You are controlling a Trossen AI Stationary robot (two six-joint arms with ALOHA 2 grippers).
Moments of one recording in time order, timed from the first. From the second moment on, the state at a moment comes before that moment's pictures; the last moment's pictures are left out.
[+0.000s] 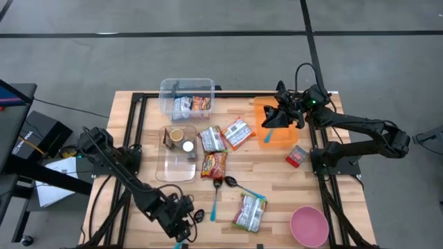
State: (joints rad) left arm -0.78 1.71 1.10 -0.46 -0.20 -1.23; right arm -0.58 1.12 0.65 0.83 -1.13 1.06
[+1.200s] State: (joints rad) left arm -0.78 1.99 1.28 -0.55 -0.16 -1.51; right arm -0.64 1.12 0.65 0.82 -1.22 1.04
